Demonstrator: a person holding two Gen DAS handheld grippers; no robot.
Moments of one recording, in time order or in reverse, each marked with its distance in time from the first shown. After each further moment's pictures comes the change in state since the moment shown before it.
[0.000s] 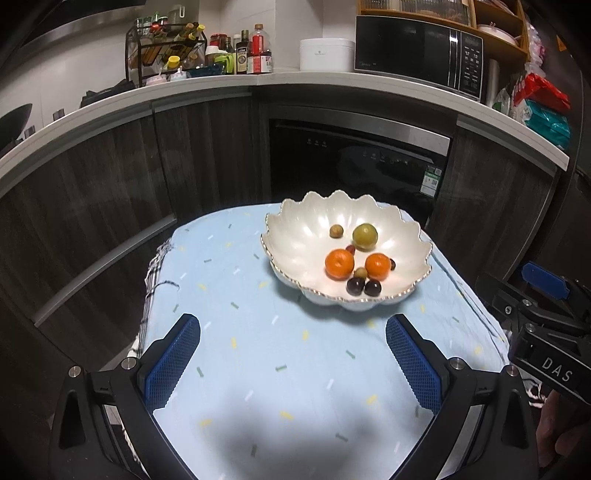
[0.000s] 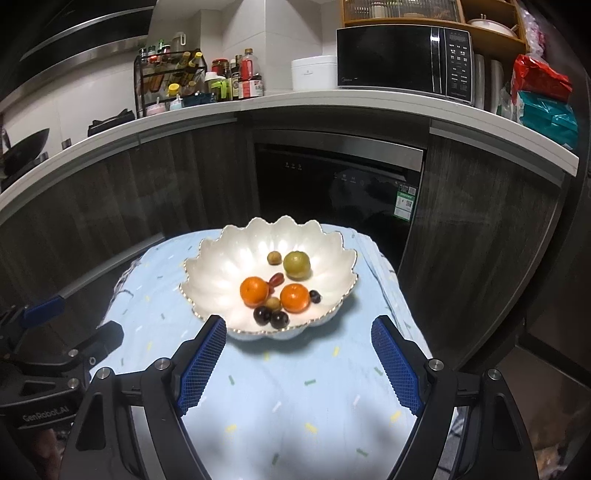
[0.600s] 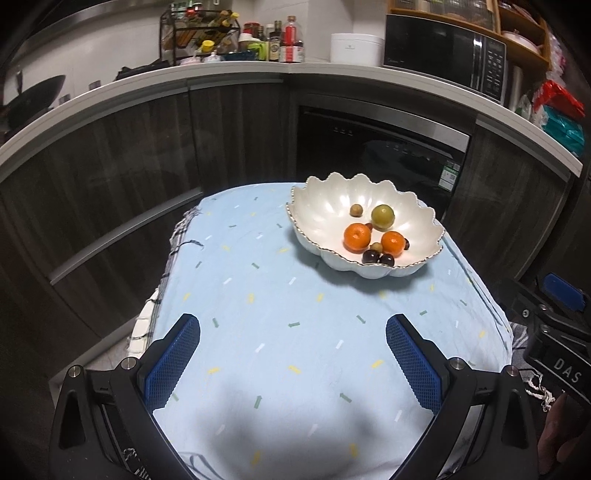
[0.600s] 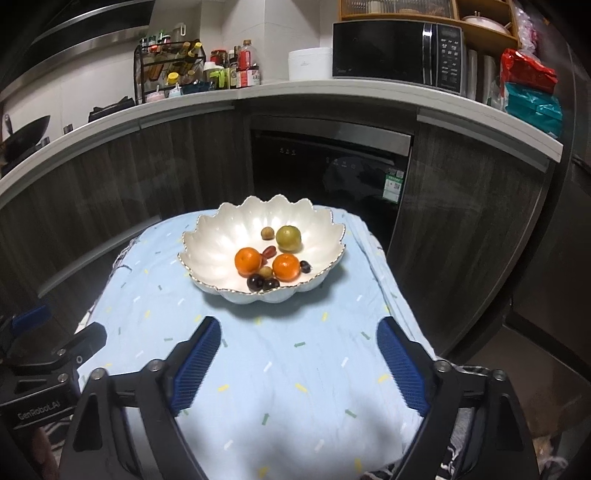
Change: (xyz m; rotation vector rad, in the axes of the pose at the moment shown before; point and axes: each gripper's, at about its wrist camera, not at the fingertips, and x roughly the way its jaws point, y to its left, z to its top) left arm -0.025 0.005 -0.038 -0.094 0.030 0.080; right arm -0.023 -0.003 -0.028 -0.009 0.027 -0.032
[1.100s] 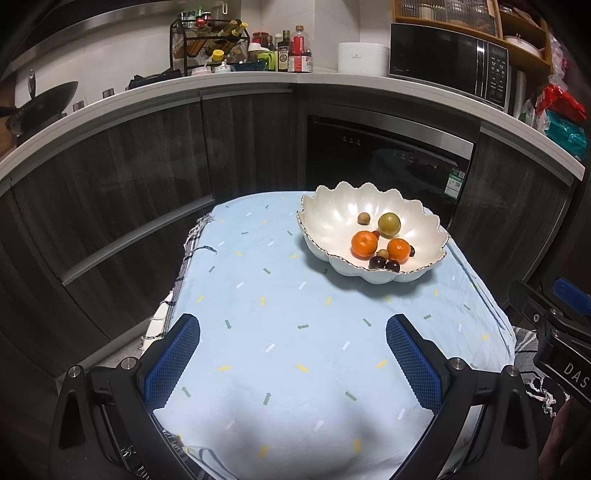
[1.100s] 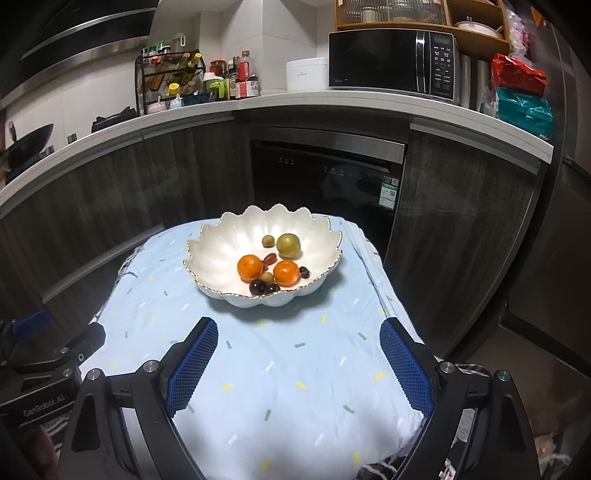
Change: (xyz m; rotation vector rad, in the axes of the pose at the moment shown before) left arm -0.017 0.000 -0.003 -0.003 -0.035 0.035; right arm -0.019 -0.004 -0.004 0.012 -0.028 0.007
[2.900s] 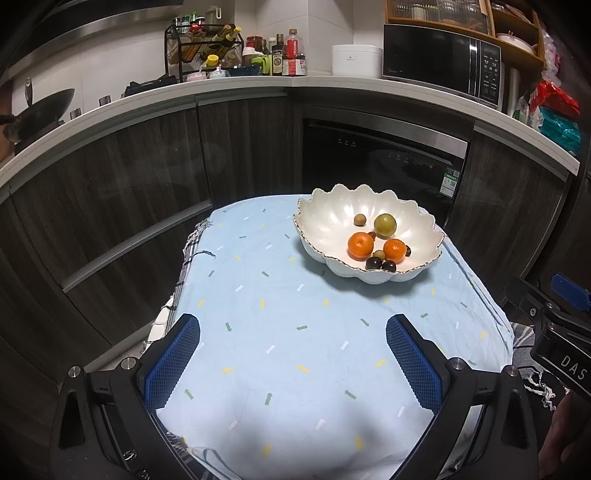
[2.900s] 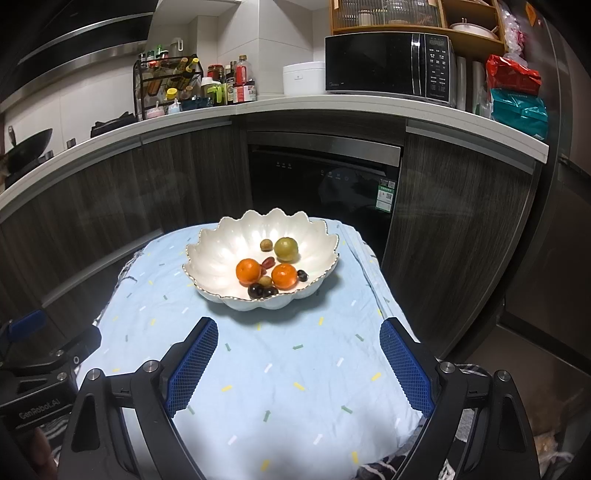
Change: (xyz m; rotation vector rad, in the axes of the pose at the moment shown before) left arm -0.007 -0.002 -0.002 0.023 -0.012 -0.004; right arm -0.004 -0.002 -0.001 0.005 -0.014 -0.006
